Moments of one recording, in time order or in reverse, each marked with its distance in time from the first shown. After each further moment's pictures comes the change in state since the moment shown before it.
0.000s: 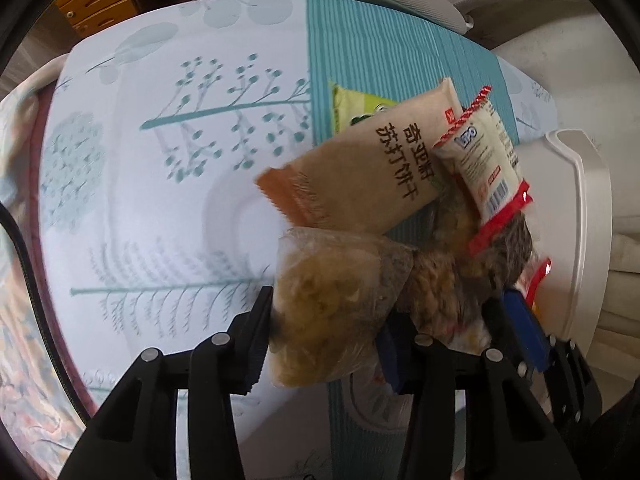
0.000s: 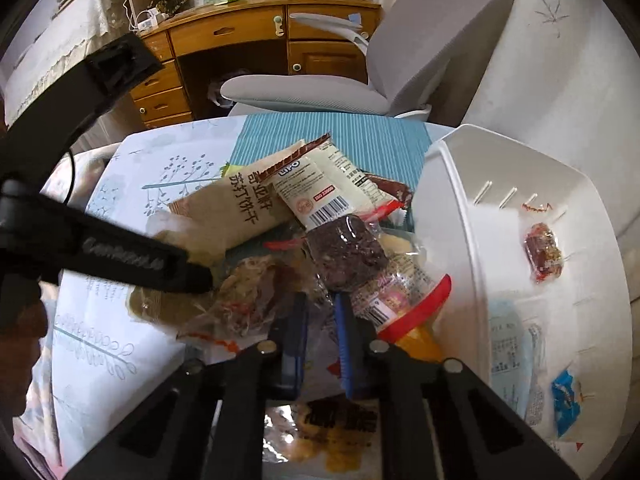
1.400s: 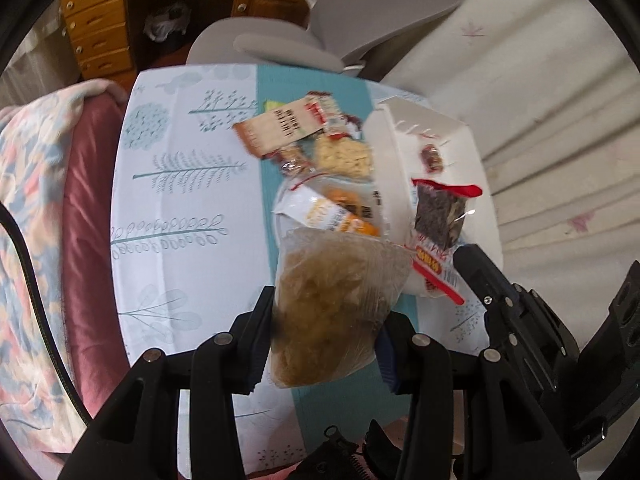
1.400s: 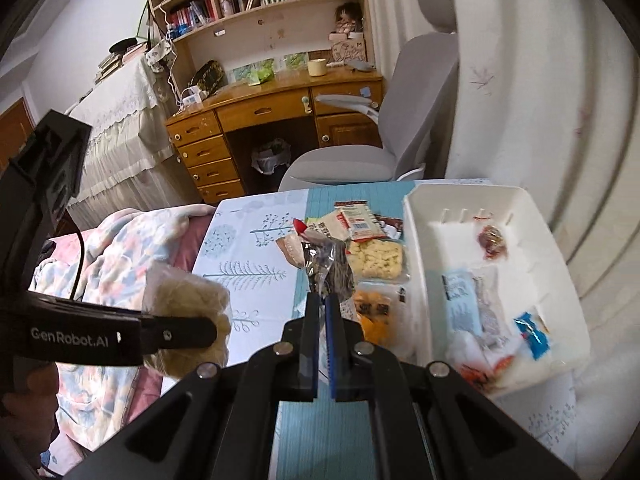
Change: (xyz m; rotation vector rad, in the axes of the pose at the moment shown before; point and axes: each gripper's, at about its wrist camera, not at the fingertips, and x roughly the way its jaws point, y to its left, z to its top) left arm -0.175 -0.029 -0.212 0.092 -0.256 -0.156; right arm -0.205 -0.003 -0.074 0.083 -0.237 0.149
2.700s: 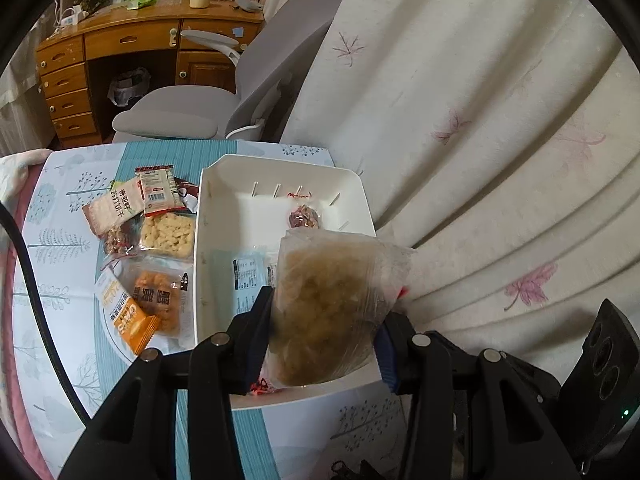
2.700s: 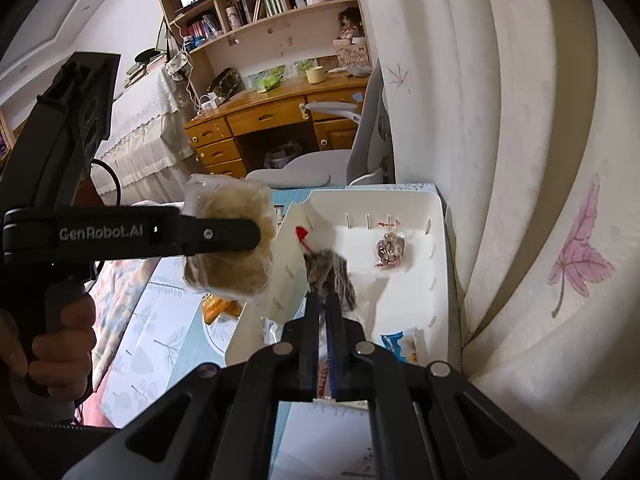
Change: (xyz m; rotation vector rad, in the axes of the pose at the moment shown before) left arm 0.078 -0.251 0.039 0.031 -0.253 -0.013; right arm -0.045 -0.240 0.012 -0.068 0.010 0.169
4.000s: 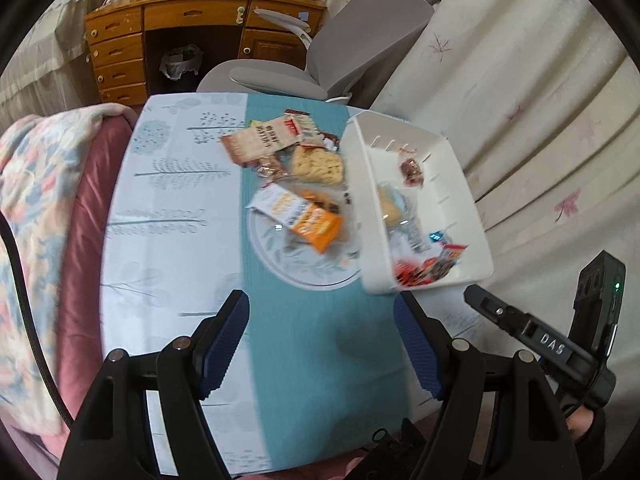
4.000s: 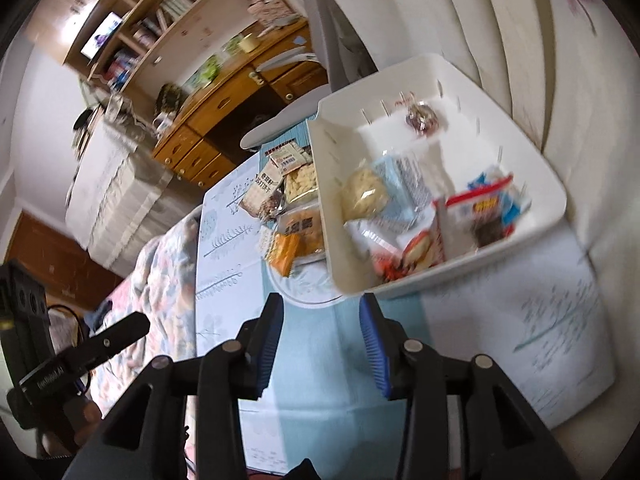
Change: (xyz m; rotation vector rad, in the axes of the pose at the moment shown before) left arm -0.116 0.194 -0.091 -0.007 0.062 0.077; right arm 0.037 0.093 -0.073 0.503 0.134 0.036
